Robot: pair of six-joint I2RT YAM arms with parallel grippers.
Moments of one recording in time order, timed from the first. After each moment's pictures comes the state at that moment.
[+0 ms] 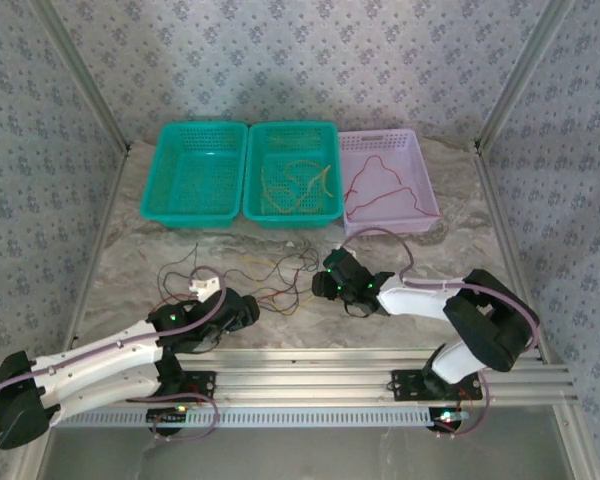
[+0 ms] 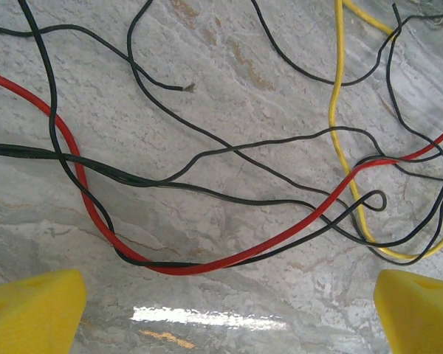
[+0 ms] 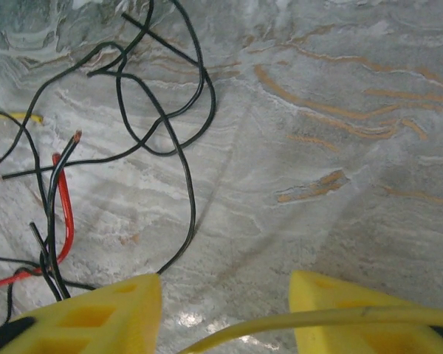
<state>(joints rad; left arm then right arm) -1.02 0.81 0.43 -0.66 -0.35 -1.22 0.82 1.50 0.62 -0.01 0.09 0.82</state>
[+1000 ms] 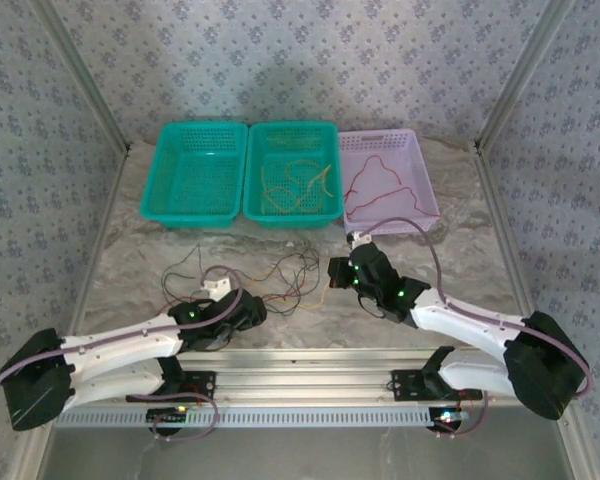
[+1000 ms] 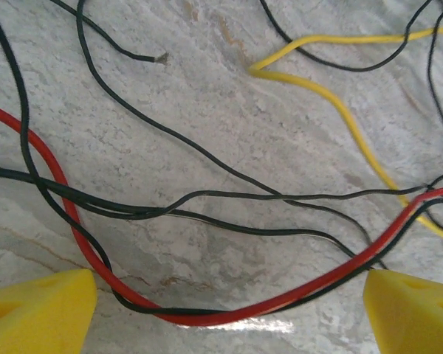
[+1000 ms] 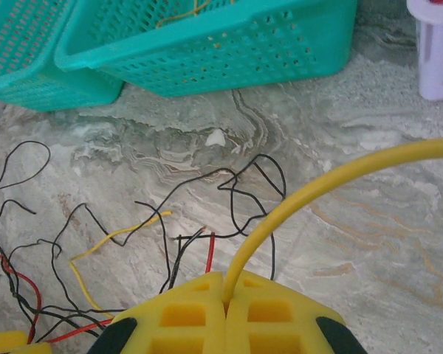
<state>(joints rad) -1.03 1.01 0.40 -0.48 -0.35 -1.22 0.78 1.16 0.54 0.06 0.11 0.68</state>
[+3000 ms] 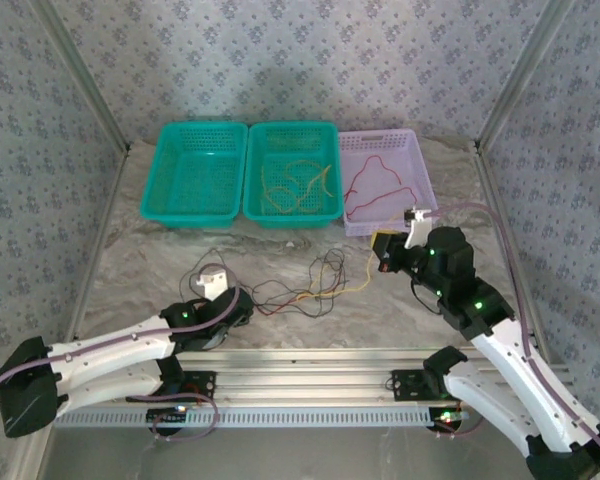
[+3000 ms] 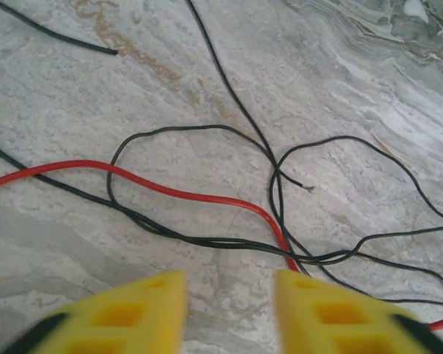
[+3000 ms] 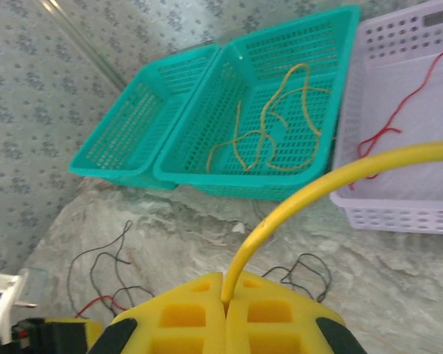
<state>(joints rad) -1.04 0.92 0.43 -0.52 -0.47 -1.13 0.50 0.70 0.78 -0.41 -0.13 0.46</state>
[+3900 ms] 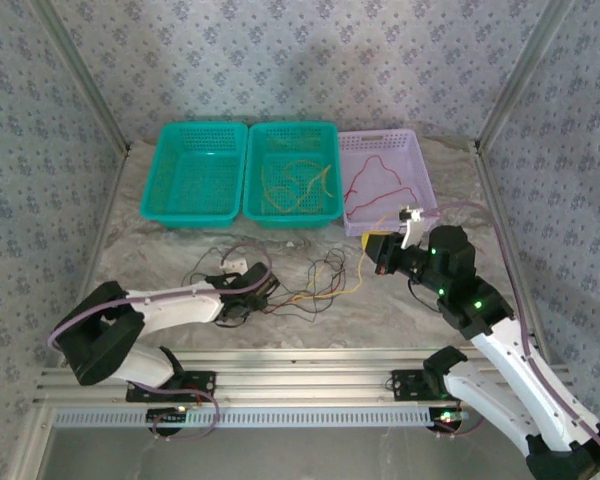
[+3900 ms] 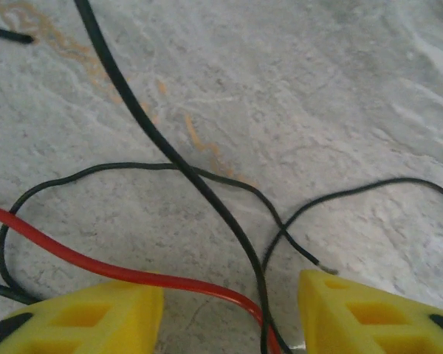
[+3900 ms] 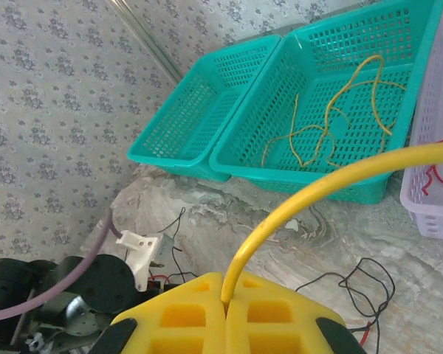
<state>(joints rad) -0.89 1.42 0.62 -0.42 -0.37 -1.09 0.50 0.69 0.78 -0.36 -0.26 0.48</state>
